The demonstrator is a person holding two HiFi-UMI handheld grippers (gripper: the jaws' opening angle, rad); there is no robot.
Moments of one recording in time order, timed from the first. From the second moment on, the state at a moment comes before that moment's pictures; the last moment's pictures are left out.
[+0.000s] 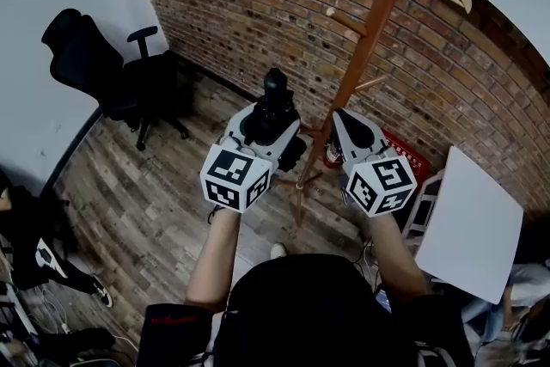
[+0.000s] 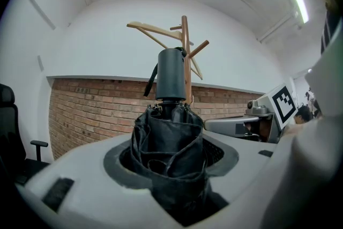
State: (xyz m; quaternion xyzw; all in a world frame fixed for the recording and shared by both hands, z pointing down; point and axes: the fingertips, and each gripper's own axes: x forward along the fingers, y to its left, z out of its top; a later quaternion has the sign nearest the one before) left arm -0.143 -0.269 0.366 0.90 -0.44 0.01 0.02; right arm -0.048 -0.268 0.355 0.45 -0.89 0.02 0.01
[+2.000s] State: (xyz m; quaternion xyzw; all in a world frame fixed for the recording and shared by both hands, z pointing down) left arm -0.012 -0.087 0.359 0.88 -0.48 0.00 0.02; right arm 0.088 -0.112 0.358 0.40 -0.91 0.03 -0.02
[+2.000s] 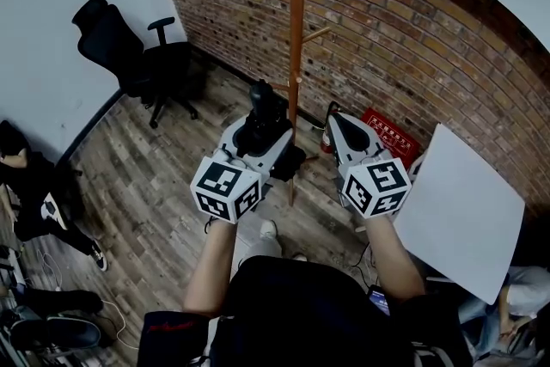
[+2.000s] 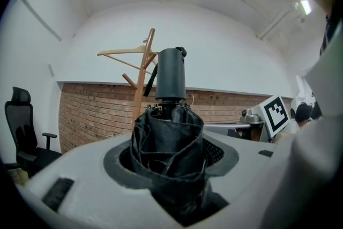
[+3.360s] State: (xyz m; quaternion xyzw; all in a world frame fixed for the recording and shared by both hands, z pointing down) left arm -0.061 -0.086 0.352 0.89 -0.46 0.01 0.02; right arm 0.035 -0.114 0.332 0.42 -0.91 0.01 -0.03
